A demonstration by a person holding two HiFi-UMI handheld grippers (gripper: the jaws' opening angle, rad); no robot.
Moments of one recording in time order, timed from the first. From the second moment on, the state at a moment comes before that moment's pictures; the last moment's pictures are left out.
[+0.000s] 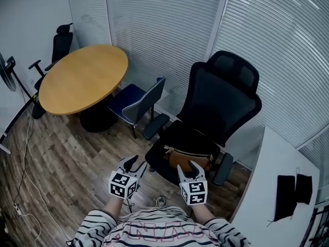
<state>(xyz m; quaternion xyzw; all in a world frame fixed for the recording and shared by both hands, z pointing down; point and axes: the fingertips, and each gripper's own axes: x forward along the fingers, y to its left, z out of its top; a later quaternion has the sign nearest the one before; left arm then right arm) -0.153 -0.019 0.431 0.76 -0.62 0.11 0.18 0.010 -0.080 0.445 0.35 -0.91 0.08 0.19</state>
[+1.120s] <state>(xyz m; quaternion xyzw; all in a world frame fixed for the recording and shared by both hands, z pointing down) -0.175 -0.149 0.558 0.78 -0.49 0.07 0.37 -0.046 -0.155 0.551 0.35 -0.88 0.00 0.32</state>
